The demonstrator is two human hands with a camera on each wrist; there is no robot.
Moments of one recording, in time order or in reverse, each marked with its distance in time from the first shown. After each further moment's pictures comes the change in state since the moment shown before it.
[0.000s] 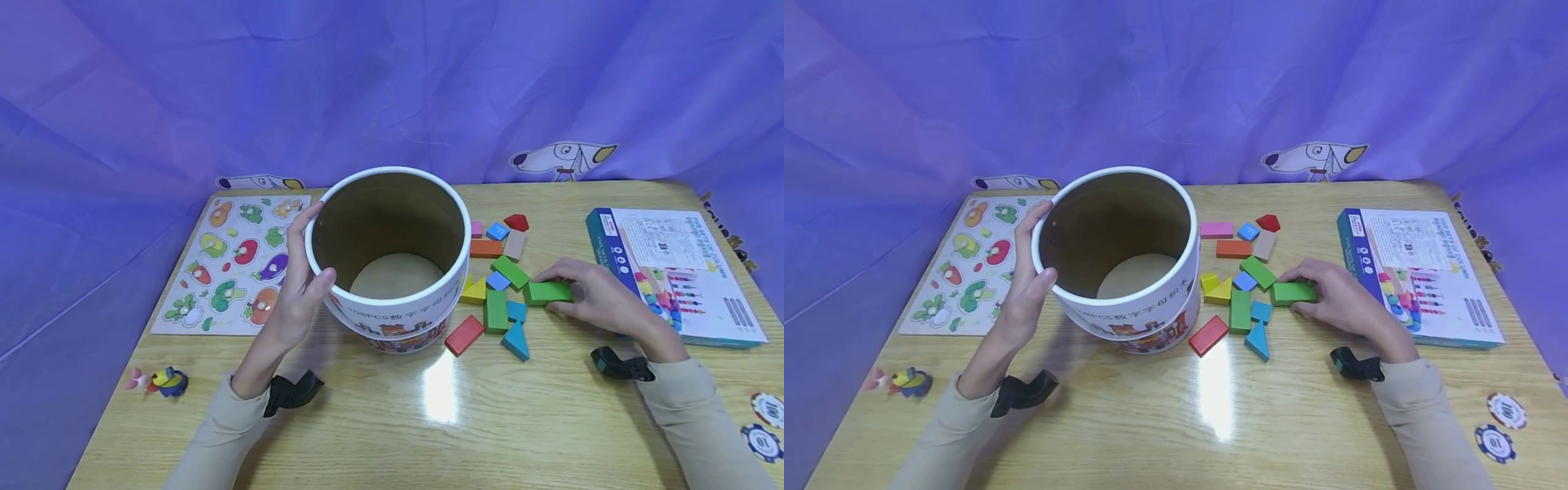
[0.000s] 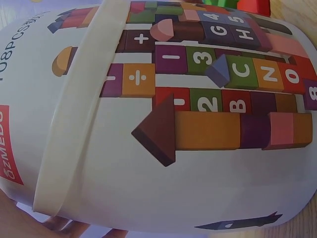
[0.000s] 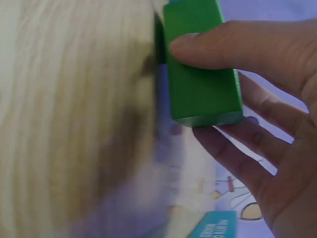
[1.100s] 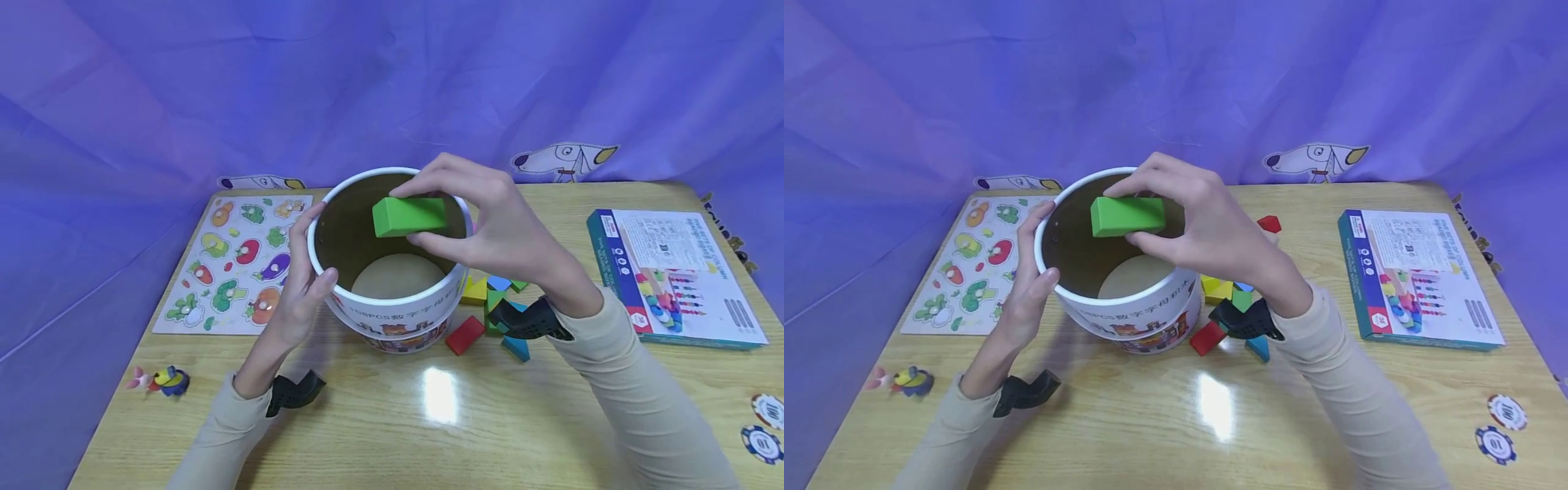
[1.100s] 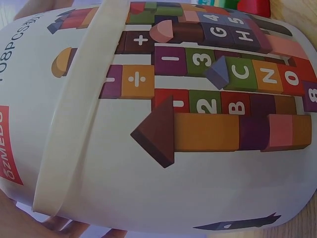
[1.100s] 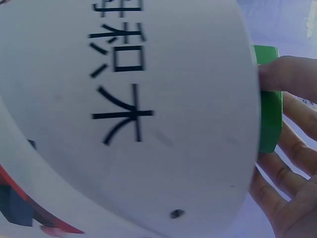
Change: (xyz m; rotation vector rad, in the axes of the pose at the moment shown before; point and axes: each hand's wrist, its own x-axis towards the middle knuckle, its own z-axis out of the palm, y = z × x) left_hand 0.000 0.001 0.000 -0.009 0.003 0.000; right_hand 0.123 -0.196 -0.048 0.396 0.257 -0.520
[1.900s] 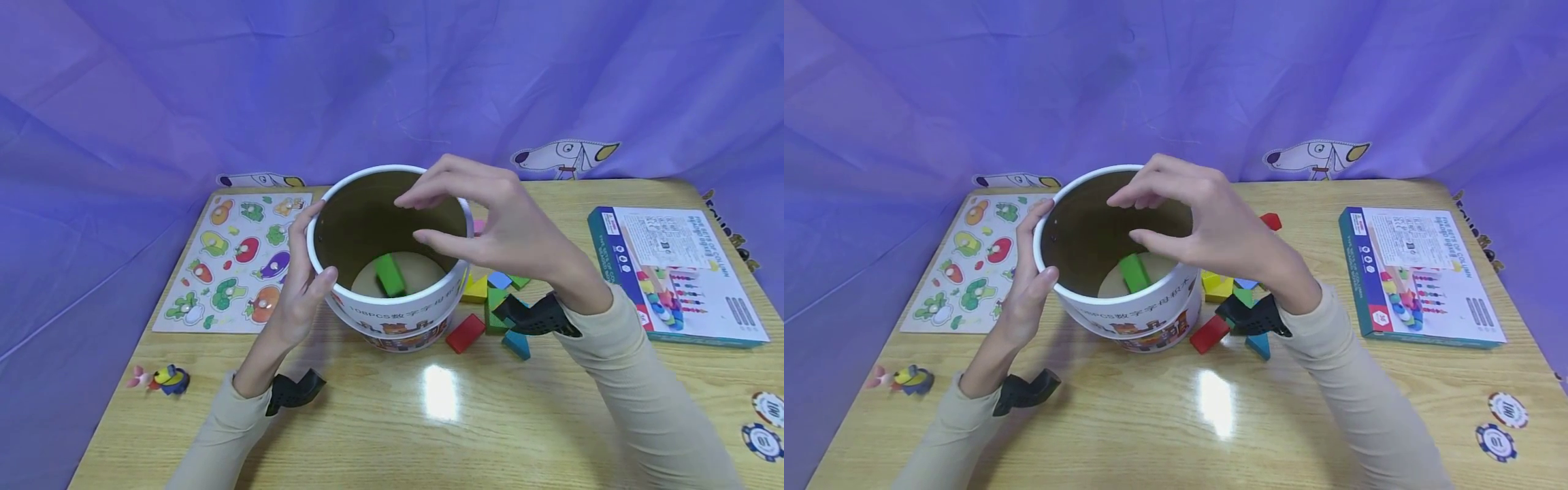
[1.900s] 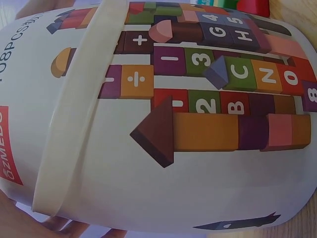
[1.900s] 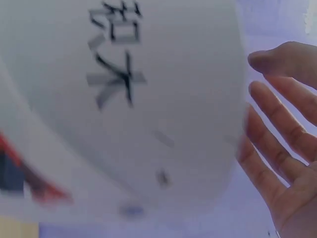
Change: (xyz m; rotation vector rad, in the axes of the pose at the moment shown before) left_hand -0.001 -0.001 0.001 0.004 -0.007 0.008; right_hand -0.005 0.003 -0.007 0.004 -0.046 -0.024
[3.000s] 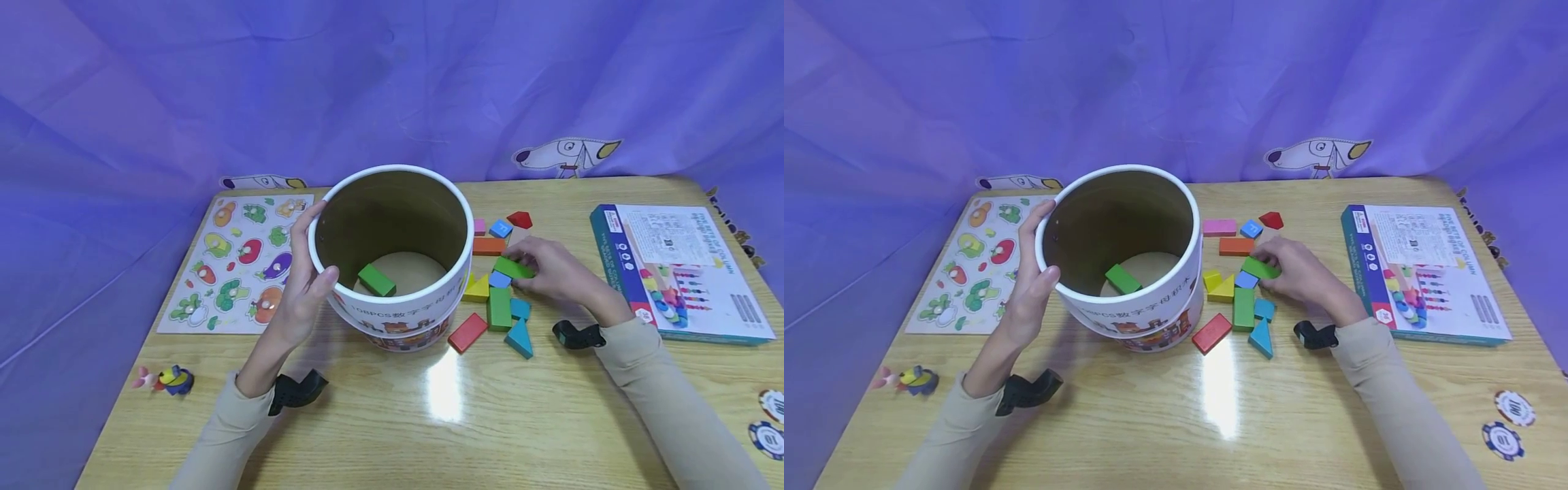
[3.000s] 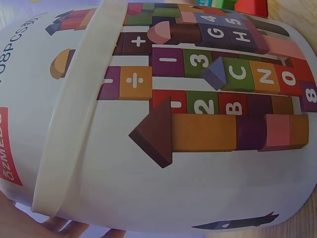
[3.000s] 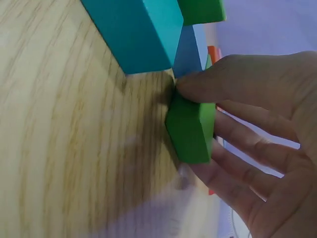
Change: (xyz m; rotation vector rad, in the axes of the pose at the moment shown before) left_hand 0.000 0.000 0.000 -0.014 -0.016 0.008; right_hand -0.153 0.126 -0.012 -0.327 -0.329 0.733
